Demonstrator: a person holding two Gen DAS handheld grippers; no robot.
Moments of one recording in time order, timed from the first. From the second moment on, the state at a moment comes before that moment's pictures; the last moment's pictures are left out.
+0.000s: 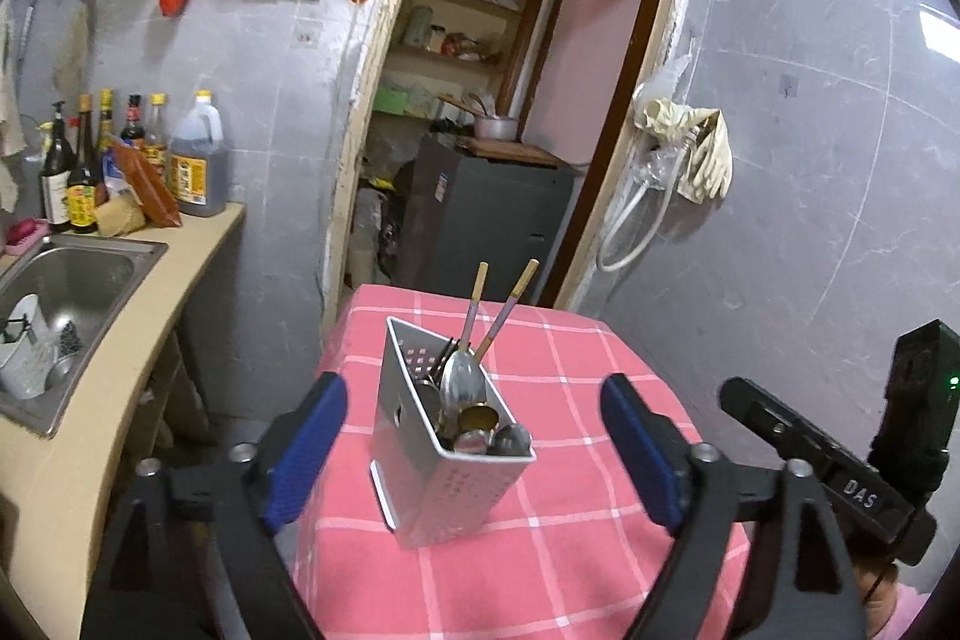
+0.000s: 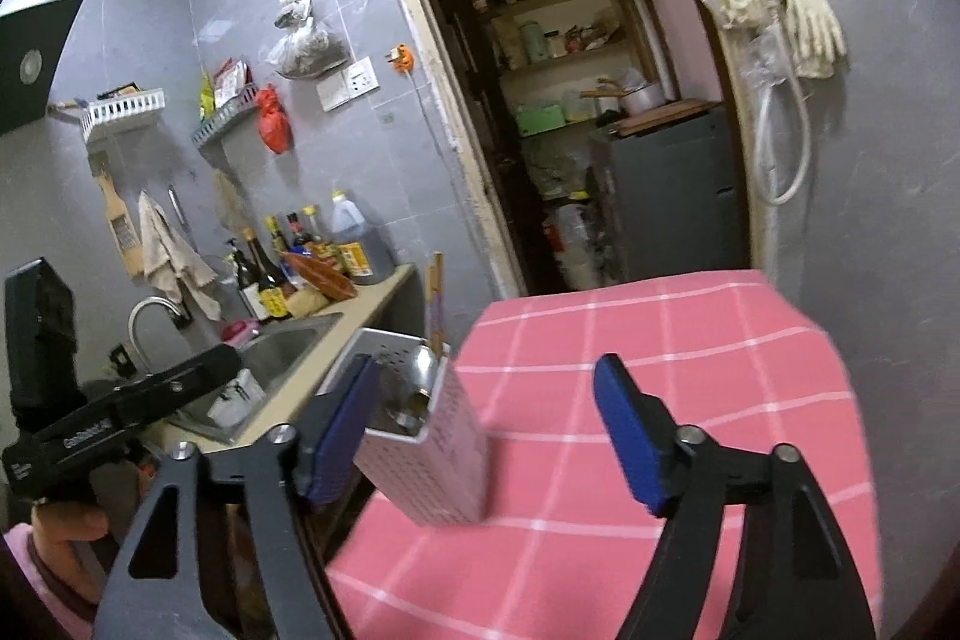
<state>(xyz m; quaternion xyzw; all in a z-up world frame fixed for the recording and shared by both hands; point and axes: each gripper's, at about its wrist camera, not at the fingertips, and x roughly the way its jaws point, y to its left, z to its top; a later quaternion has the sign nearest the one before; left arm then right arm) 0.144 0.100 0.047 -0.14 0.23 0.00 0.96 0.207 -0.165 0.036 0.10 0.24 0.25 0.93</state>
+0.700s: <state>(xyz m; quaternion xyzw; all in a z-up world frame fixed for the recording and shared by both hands) 0.034 0.045 0.035 -0.10 0.20 0.05 0.97 0.090 -0.252 0.058 0.05 0.20 0.16 0.96</state>
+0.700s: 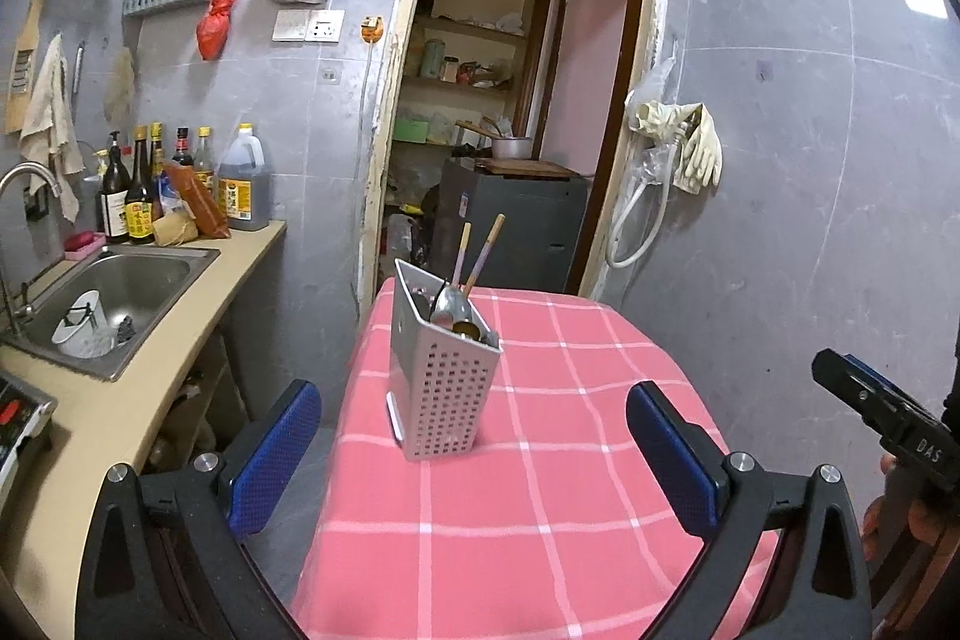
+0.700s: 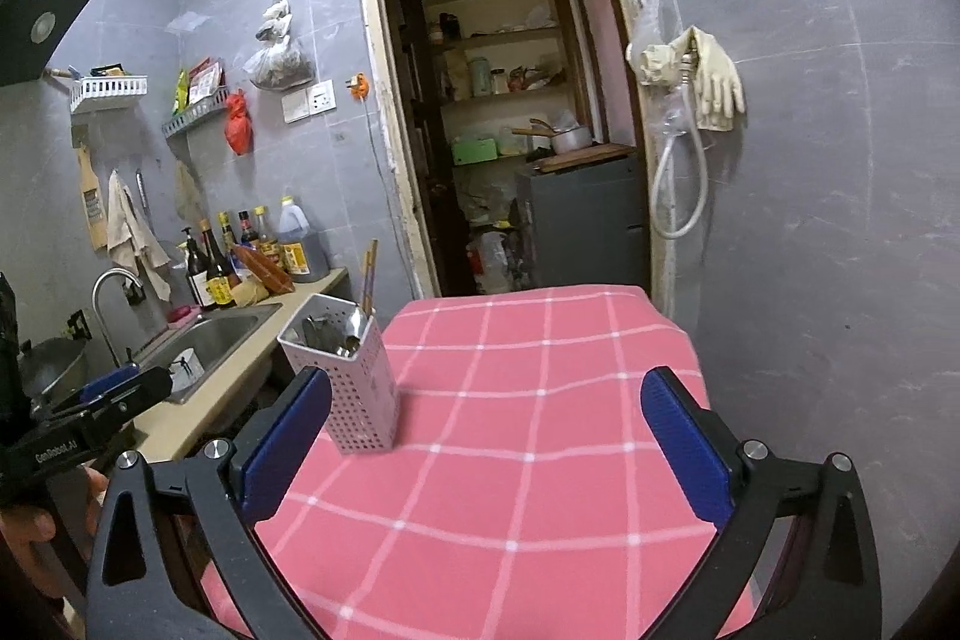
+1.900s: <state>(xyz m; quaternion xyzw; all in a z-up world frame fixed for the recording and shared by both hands) -0.011 -0.003 0.019 -0.08 0.20 0.08 0.97 0.056 -0.279 0.041 0.03 0.22 0.17 0.96</state>
